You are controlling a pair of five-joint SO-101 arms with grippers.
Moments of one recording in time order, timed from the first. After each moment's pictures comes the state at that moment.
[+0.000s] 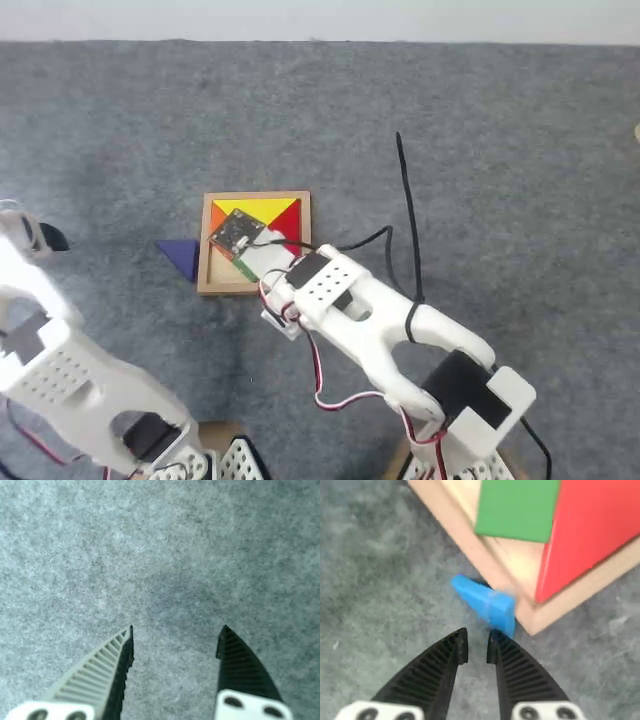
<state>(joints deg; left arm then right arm) -52.0 26.5 -6.5 67.2 -14.2 -50.5 4.6 29.1 52.2 6.7</state>
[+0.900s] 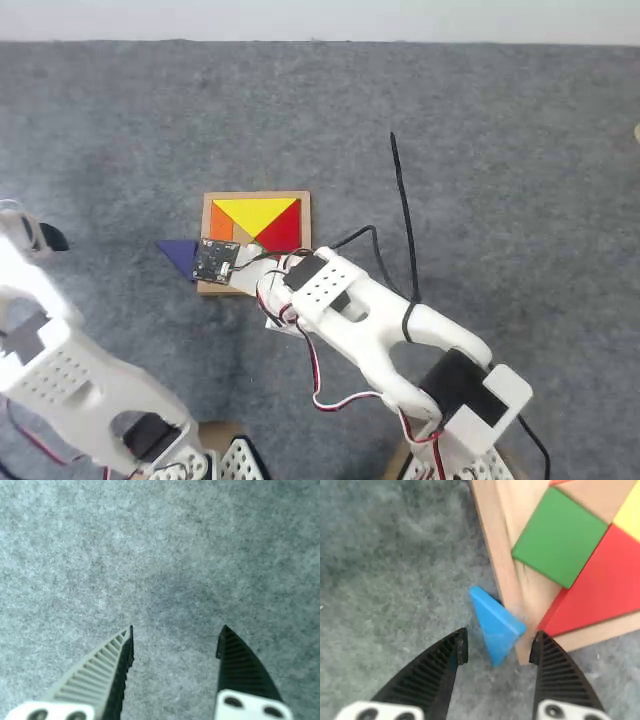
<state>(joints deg) -52.0 26.5 -6.5 67.2 -14.2 -51.0 6.2 29.1 46.8 29.3</state>
